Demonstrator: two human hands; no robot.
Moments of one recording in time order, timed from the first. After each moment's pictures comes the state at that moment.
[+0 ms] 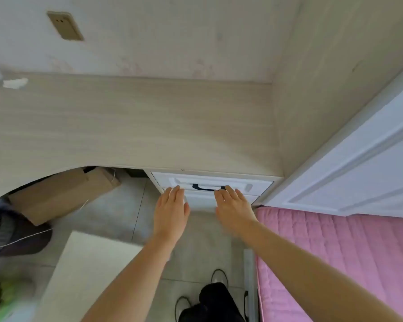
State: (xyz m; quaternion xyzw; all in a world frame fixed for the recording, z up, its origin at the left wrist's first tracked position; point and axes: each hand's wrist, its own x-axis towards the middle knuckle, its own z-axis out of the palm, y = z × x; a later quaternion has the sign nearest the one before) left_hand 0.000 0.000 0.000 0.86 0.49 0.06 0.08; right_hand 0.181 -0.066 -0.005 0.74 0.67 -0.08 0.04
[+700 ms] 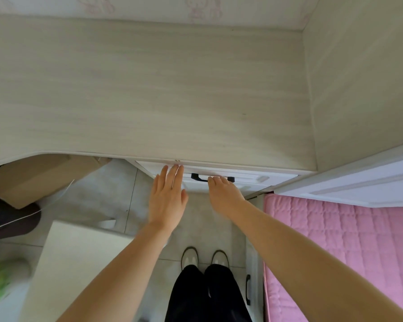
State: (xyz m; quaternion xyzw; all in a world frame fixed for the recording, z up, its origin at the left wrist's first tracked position) left_hand 0.018 0.065 -0.087 0.88 0.47 0.04 0.10; right_hand 0.187 0.018 -0.109 0.72 0.64 -0.25 0.09
